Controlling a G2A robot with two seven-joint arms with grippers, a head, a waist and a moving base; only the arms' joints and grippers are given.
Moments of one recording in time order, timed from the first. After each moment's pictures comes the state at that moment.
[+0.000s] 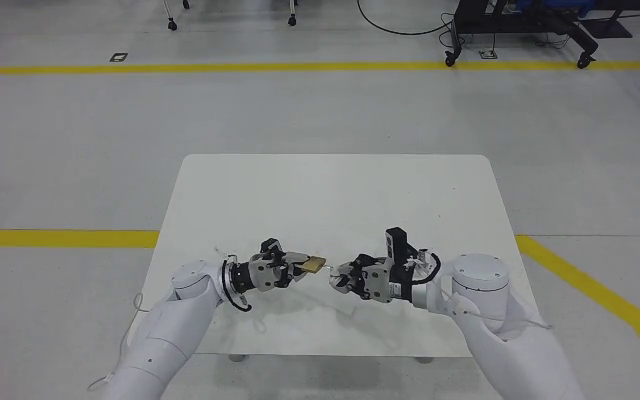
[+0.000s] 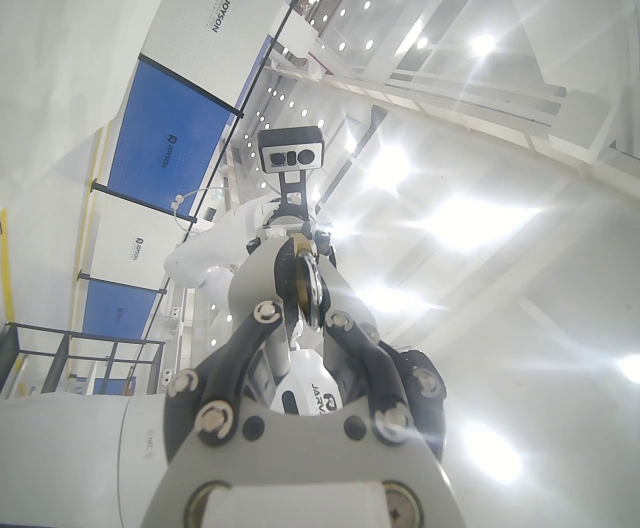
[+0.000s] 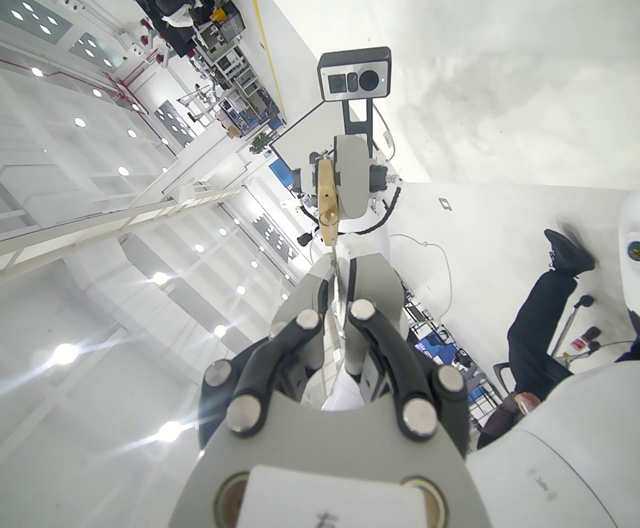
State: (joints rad) left arm 0.87 -1.31 -1.06 -0.88 -0.91 0.19 -1.39; right arm -1.14 -1.03 1.19 -1.93 0.87 0.91 0.42
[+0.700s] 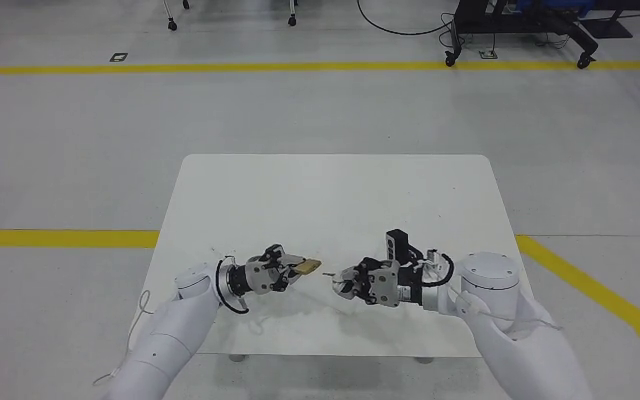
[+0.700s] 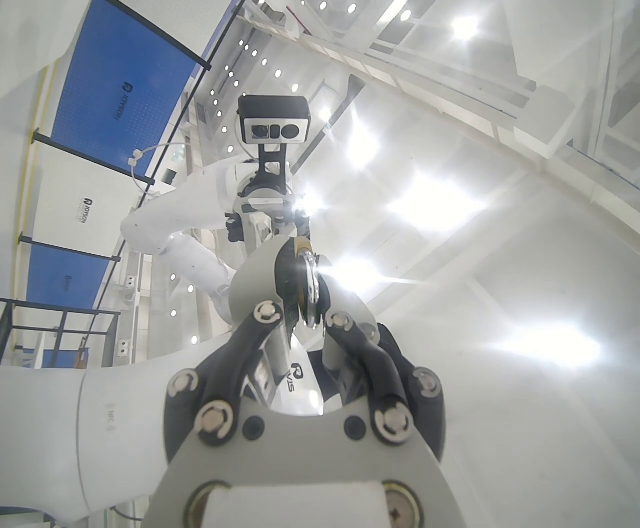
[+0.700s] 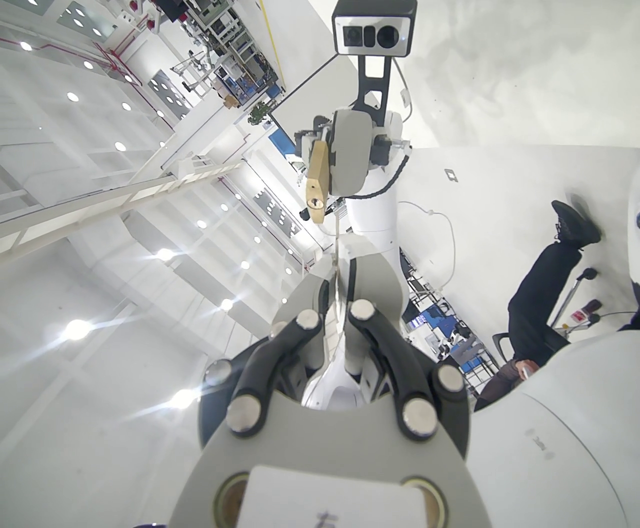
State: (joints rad) left arm 0.83 -1.34 -1.02 -0.75 -1.00 0.24 -1.53; right arm -1.15 -1.01 1.22 -1.93 0.88 0.92 0.54
